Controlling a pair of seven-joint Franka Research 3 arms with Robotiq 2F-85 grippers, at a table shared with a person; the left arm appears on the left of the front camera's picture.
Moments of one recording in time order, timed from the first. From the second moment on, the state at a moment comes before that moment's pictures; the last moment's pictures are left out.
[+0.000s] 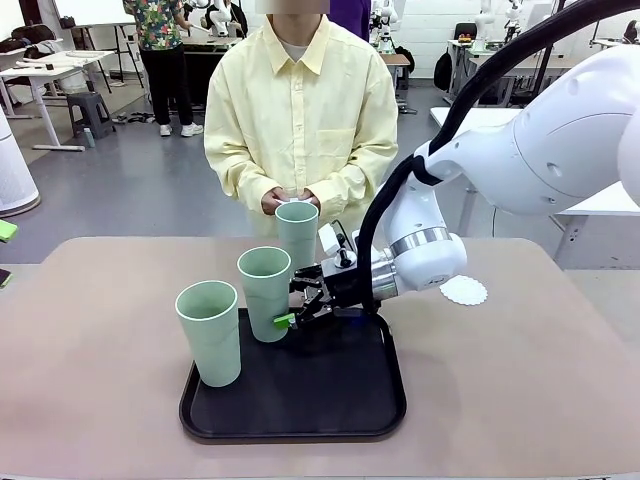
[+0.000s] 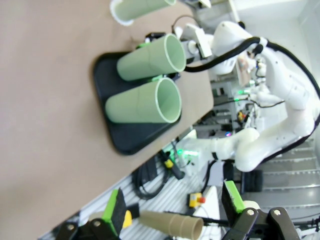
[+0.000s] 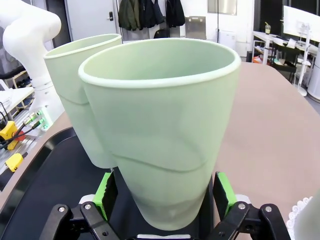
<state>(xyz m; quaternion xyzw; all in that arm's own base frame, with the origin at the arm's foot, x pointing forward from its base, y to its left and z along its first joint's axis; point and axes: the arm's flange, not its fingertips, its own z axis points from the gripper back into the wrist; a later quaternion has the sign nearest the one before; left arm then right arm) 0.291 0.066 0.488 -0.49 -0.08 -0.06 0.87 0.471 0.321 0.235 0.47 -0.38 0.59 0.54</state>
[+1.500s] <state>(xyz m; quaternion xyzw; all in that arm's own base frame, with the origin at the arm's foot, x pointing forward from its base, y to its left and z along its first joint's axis) 0.291 0.066 0.488 -0.49 -0.08 -0.06 0.87 0.481 0.356 0.221 0.48 -0.38 0.60 0.52</state>
